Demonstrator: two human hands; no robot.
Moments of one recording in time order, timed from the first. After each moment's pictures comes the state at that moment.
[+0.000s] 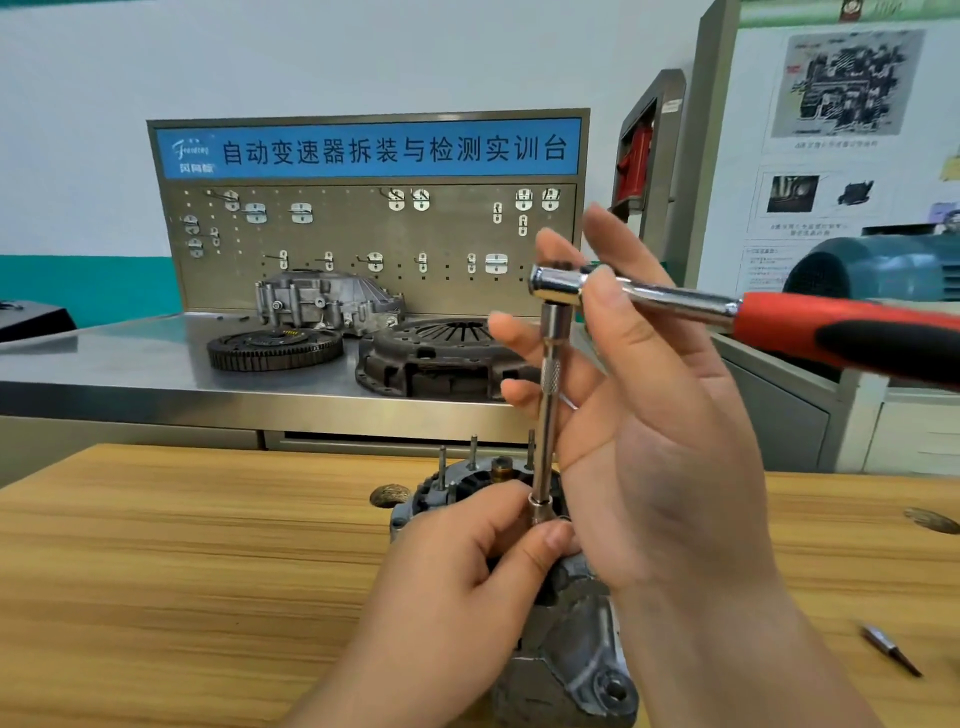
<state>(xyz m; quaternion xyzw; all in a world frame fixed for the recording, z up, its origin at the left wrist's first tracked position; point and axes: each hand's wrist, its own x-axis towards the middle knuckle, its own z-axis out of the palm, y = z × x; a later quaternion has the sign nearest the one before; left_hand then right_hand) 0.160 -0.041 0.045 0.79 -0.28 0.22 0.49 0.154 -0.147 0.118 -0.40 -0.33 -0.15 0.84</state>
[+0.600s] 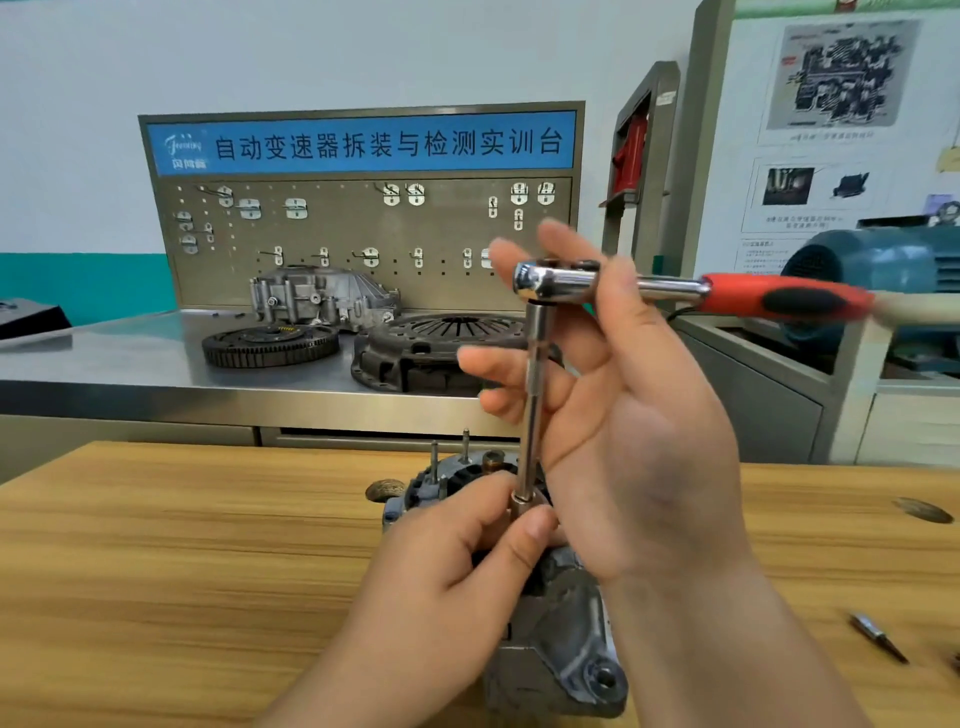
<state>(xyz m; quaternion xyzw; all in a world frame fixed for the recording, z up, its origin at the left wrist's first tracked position) 0.156 -0.040 0.048 0.79 -0.28 0.22 0.49 0.154 -0.149 0.117 -0.42 -0.33 -0.10 0.84</state>
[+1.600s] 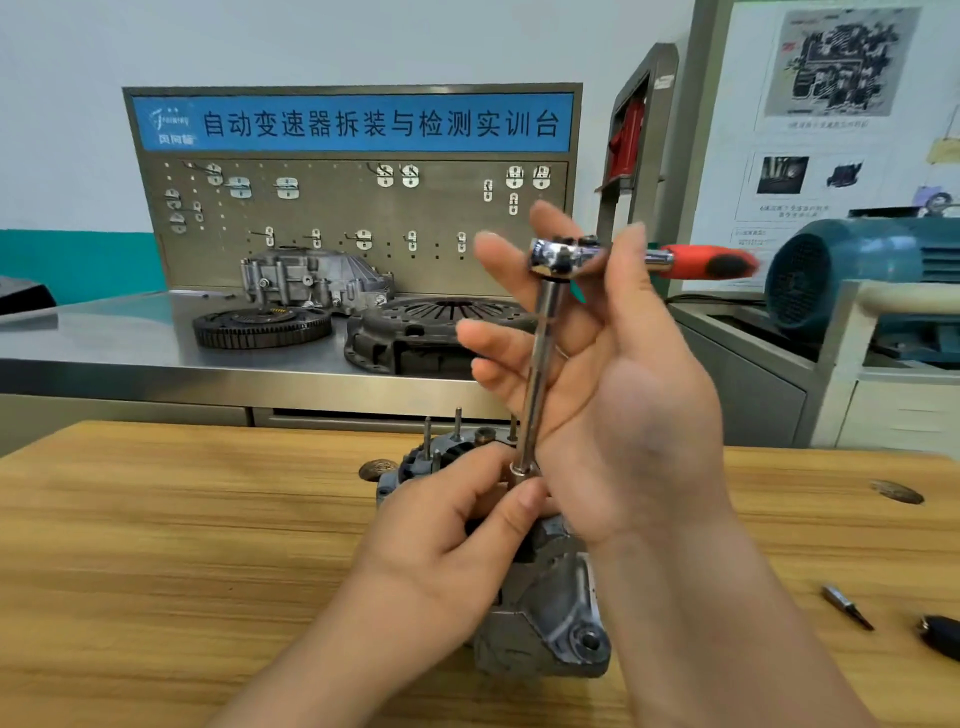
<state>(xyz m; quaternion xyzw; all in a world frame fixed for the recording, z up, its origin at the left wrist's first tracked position) 0.154 -0.044 0.048 0.78 -0.30 0.22 0.50 0.151 -0.150 0.120 -0.43 -0.31 -0.08 0.85</state>
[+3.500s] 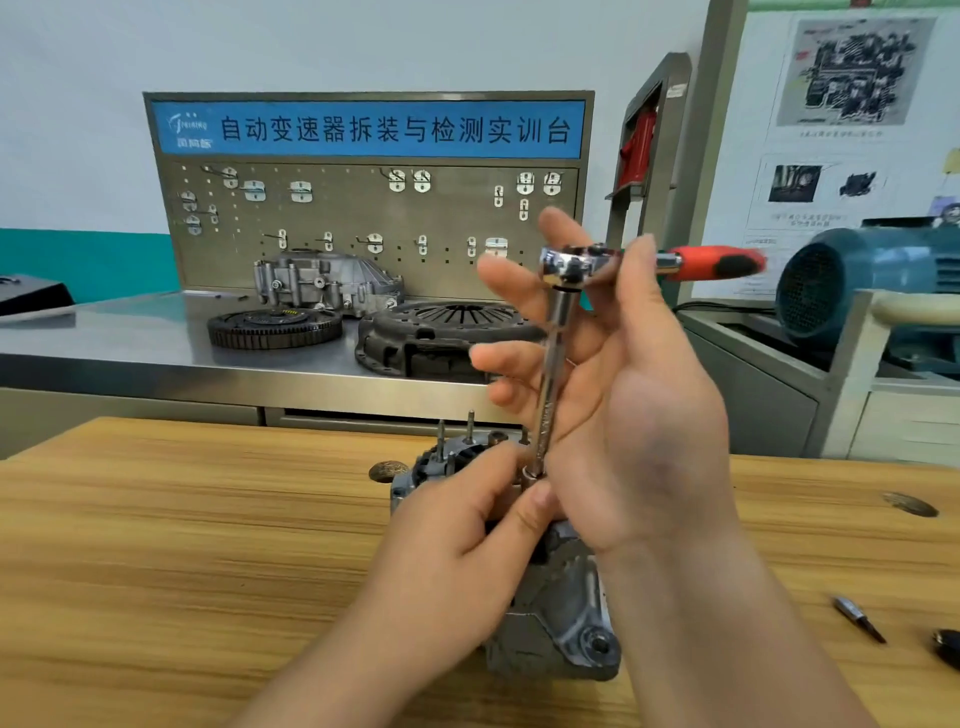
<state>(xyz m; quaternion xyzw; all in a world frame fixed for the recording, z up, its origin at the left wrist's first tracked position) 0.156 -0.045 0.043 0.79 -0.28 0.23 0.49 0.151 -0.147 0.116 -0.43 -0.33 -0.08 0.83</state>
